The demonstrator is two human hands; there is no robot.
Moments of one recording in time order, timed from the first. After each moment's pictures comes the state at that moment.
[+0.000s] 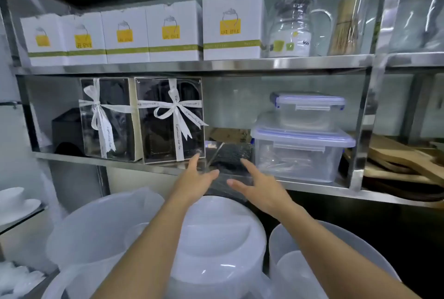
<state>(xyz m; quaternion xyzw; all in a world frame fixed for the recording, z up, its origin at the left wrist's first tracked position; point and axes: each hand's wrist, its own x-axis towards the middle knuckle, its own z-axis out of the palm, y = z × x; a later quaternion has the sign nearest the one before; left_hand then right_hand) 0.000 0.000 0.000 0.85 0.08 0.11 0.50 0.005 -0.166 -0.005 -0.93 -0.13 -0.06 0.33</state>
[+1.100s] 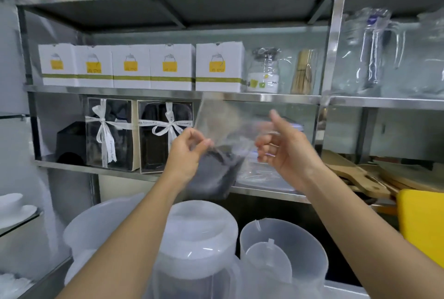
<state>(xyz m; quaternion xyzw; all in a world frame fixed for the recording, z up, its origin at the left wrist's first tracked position) -0.084 -0.031 0.092 0.72 -0.14 0.31 0.60 -0.113 -0.224 0.128 -0.59 -0.20 -0.03 0.78</state>
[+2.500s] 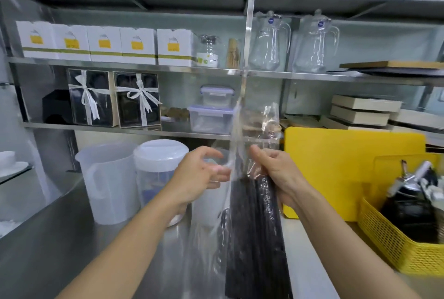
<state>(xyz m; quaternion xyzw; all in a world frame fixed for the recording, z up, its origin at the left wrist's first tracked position) -0.409 -0.154 0.055 0.77 -0.15 0.03 0.62 -0.394 -0.333 0.052 -0.70 -0.09 -0.08 0.70</state>
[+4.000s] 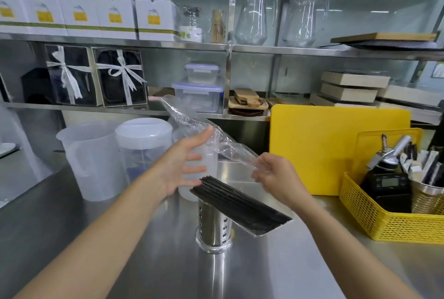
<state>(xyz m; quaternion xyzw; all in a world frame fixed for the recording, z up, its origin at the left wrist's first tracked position) -0.427 -0.193 0.049 0.70 0.02 -0.10 0.71 -0.422 -0.392 -0.003 -0.89 -0.06 -0.16 0.43</state>
